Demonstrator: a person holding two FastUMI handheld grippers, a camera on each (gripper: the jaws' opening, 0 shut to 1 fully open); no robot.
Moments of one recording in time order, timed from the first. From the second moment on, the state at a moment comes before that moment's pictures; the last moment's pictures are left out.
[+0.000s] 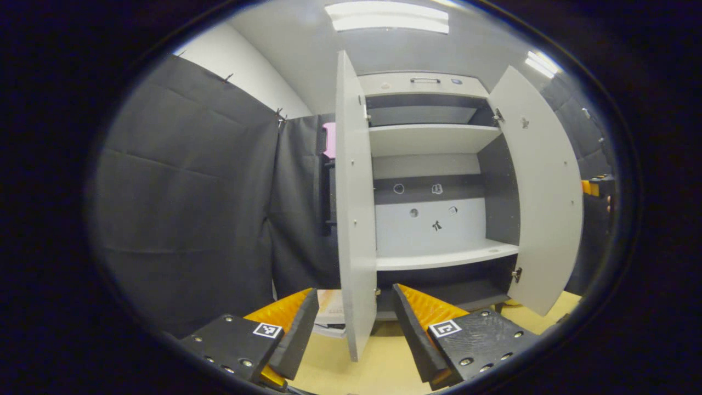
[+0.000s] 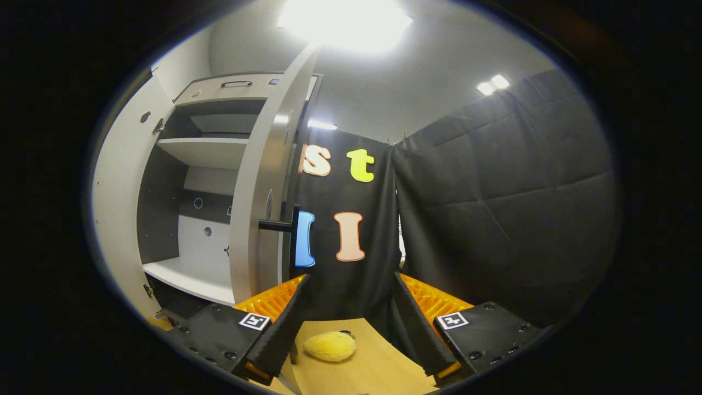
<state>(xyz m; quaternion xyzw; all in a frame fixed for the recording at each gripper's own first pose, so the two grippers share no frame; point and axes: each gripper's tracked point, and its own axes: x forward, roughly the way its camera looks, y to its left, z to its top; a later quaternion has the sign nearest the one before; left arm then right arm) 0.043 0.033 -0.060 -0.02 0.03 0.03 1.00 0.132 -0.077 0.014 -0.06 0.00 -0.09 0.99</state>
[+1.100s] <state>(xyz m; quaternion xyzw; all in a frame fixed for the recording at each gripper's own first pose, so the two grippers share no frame) 0.063 0.118 -0.092 -0.04 0.04 0.03 1.00 0.130 0.053 0.010 -0.05 0.00 -0.01 1.00</state>
